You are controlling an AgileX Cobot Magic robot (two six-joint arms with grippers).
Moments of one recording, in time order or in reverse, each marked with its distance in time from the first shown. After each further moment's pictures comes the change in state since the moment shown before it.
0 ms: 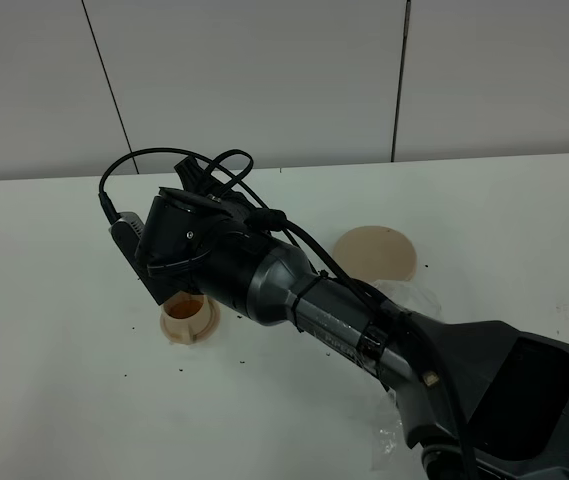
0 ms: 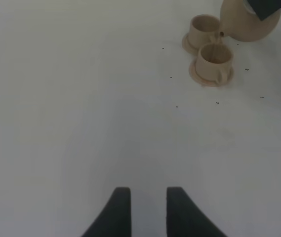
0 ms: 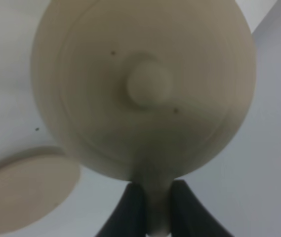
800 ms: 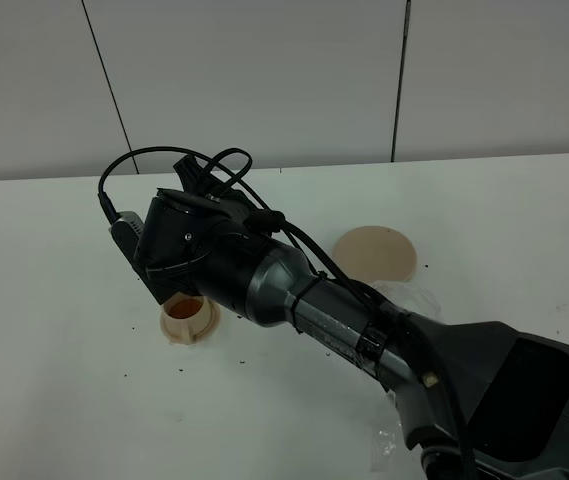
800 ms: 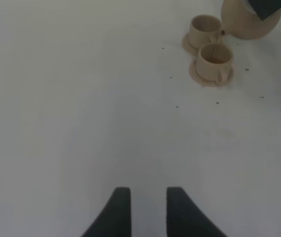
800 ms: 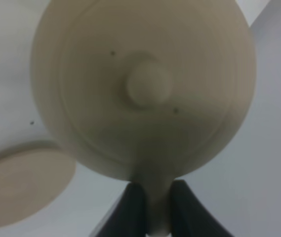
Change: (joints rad) left arm 0.000 0.000 0.000 0.000 0.000 0.000; right arm 0.003 0.000 0.000 -0.021 0.002 -0.001
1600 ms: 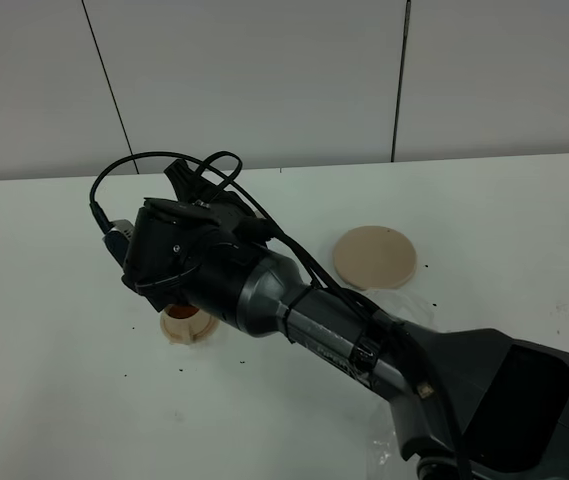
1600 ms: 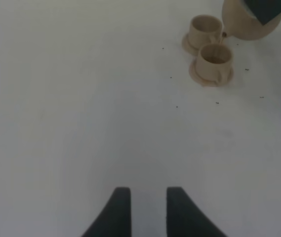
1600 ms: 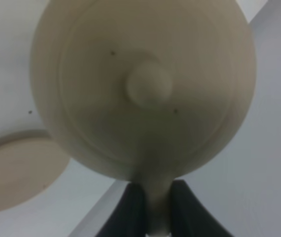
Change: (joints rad) left arm 0.000 0.000 0.000 0.000 0.000 0.000; right arm 0.025 0.000 0.000 -0.036 0.023 -0.023
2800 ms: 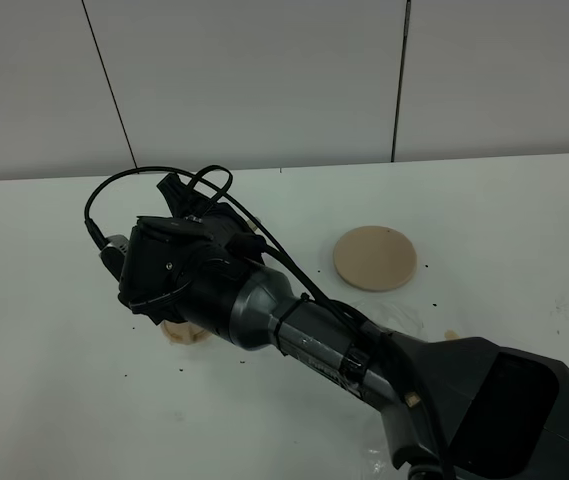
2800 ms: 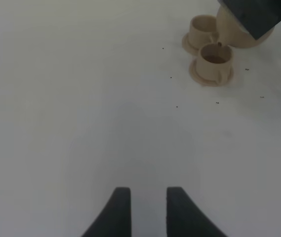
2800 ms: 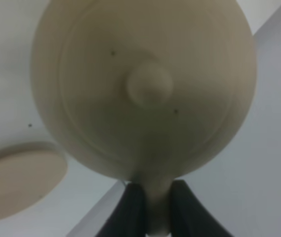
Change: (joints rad) left arm 0.000 0.000 0.000 0.000 0.000 0.000; right arm 0.011 0.028 0.000 -0.025 -0.017 -0.001
